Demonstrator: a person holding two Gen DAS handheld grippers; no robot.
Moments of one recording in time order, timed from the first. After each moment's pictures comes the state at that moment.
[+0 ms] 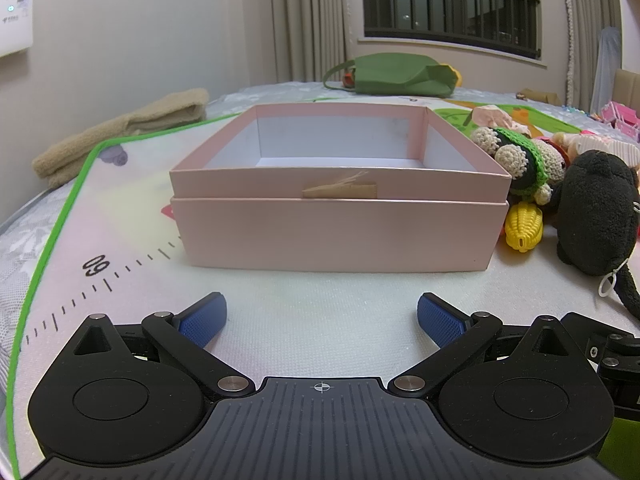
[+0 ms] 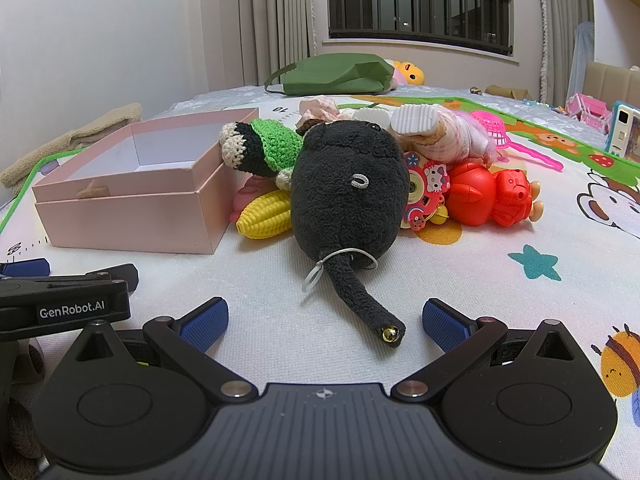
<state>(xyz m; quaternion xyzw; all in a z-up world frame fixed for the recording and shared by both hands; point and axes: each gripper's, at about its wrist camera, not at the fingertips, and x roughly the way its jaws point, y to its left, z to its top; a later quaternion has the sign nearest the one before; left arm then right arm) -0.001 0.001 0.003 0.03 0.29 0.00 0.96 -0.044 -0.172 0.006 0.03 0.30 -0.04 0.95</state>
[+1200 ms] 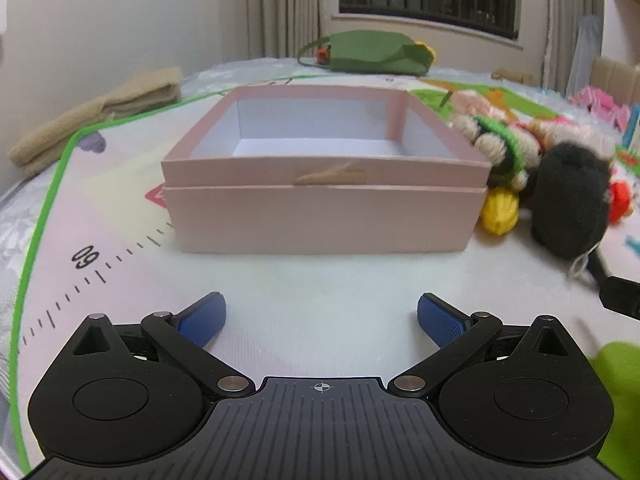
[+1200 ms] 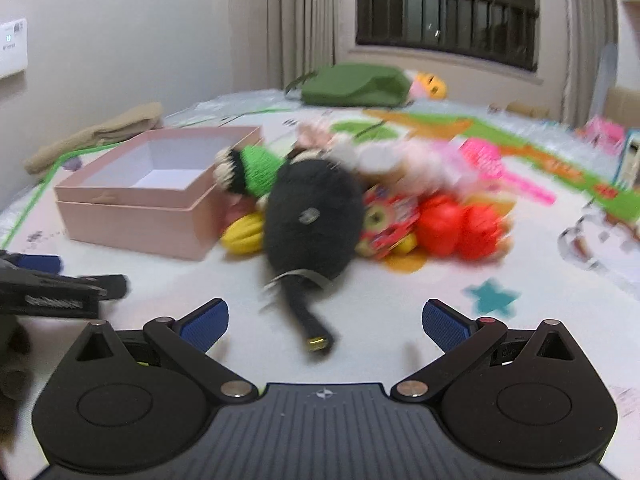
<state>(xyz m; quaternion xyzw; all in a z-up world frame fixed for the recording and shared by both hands) -0.003 0.014 0.015 0.01 0.33 -0.06 0.94 -0.062 -0.208 0.040 -0.02 0.28 -0.01 0.96</state>
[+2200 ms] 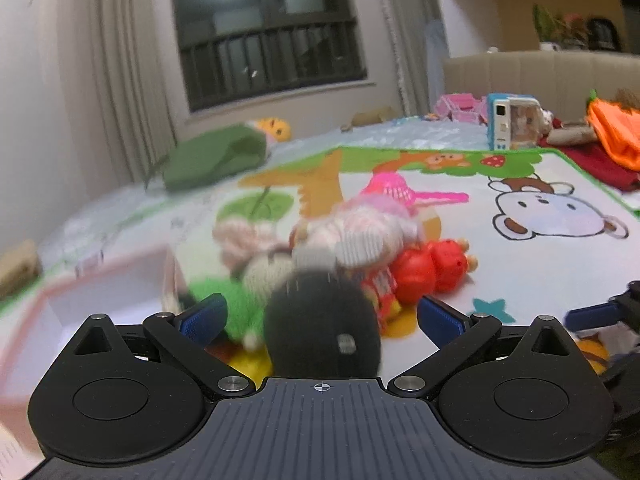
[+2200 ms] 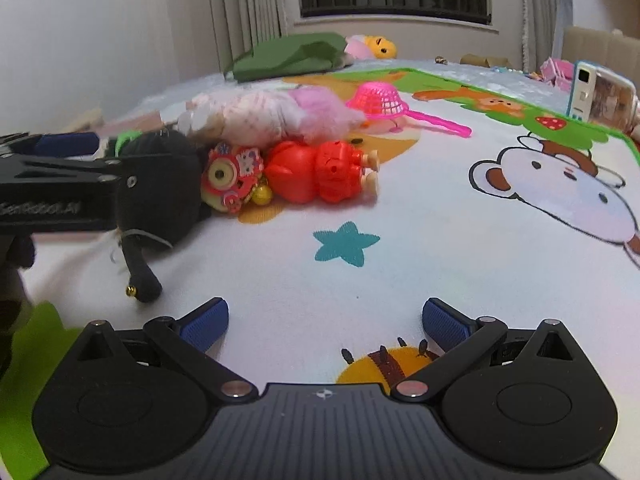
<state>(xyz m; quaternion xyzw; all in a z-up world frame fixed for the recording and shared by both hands) 0.002 -0.159 0.057 0.17 0.18 -0.23 0.94 -0.077 -0.311 0.013 0.07 0.32 -0.04 0.94</state>
